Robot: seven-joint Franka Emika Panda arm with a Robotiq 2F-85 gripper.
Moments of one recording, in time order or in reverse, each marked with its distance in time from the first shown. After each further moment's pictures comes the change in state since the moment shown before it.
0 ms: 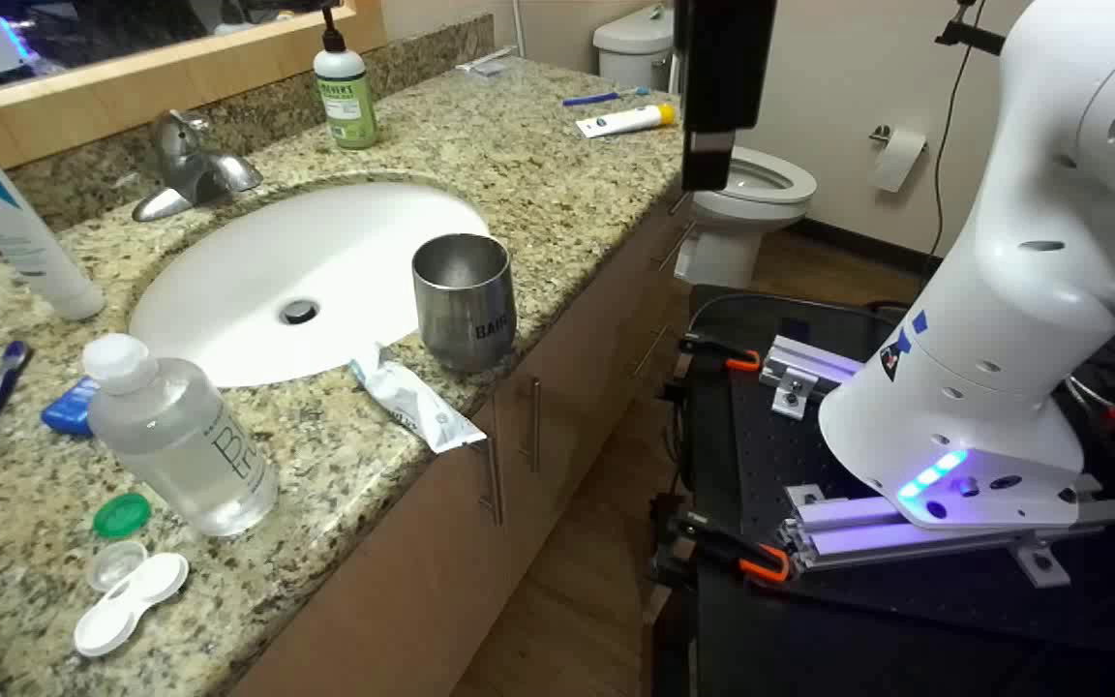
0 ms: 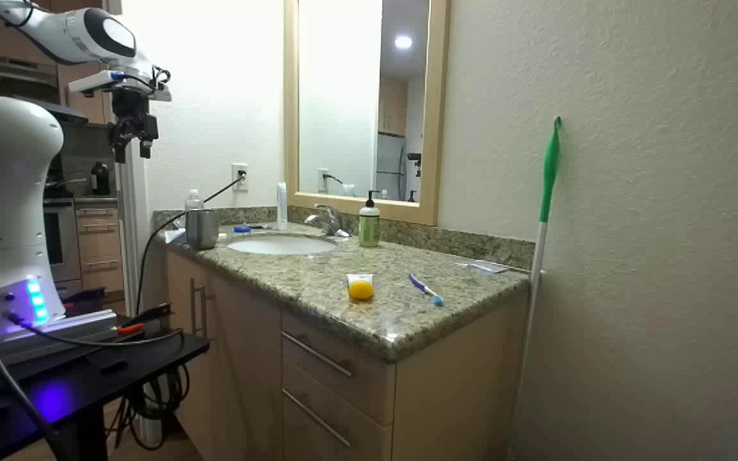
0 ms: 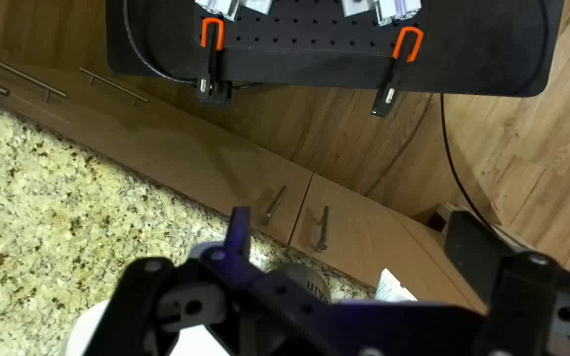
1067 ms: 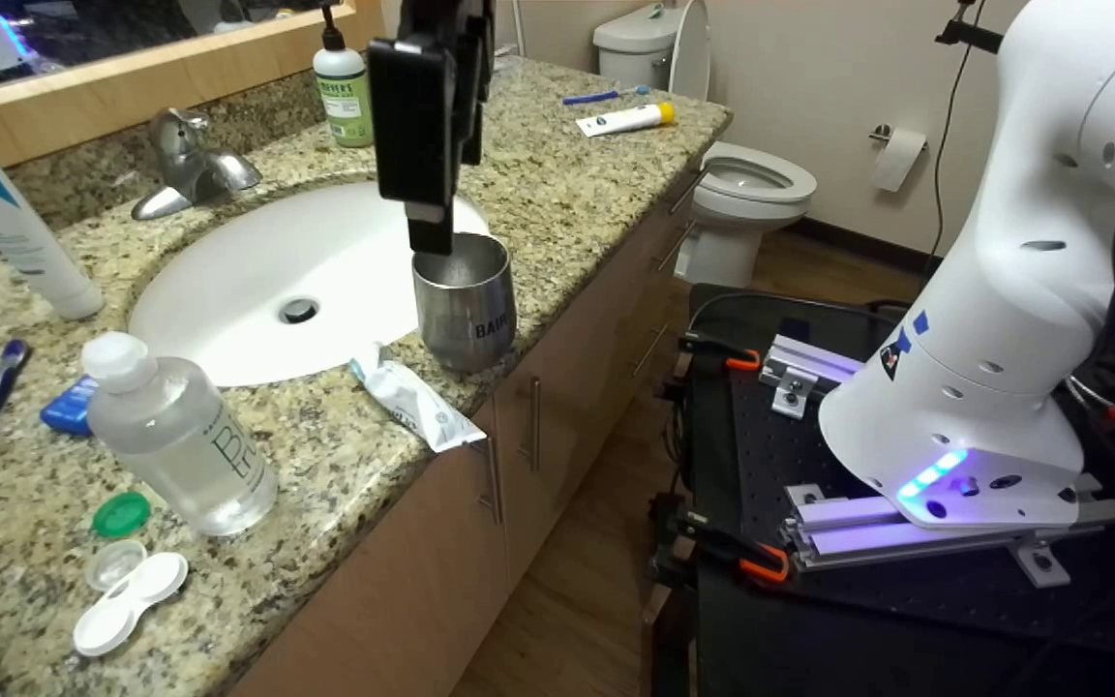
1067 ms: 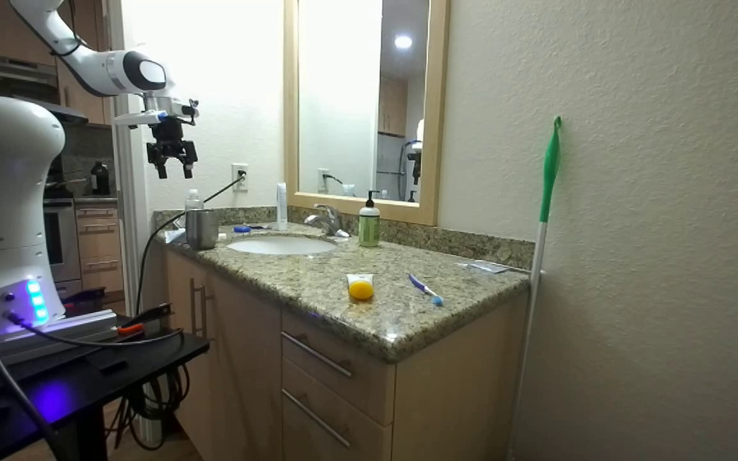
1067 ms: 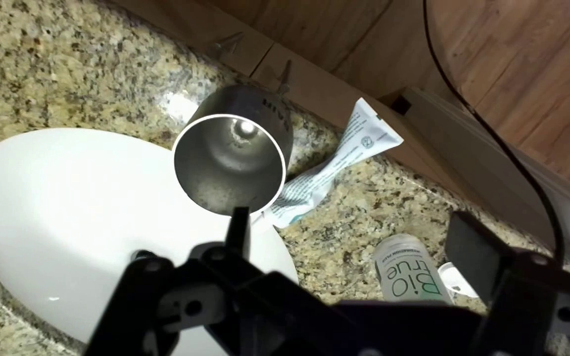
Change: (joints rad) arm 0.028 0.295 -0.059 0.034 -0.007 0.527 -0.064
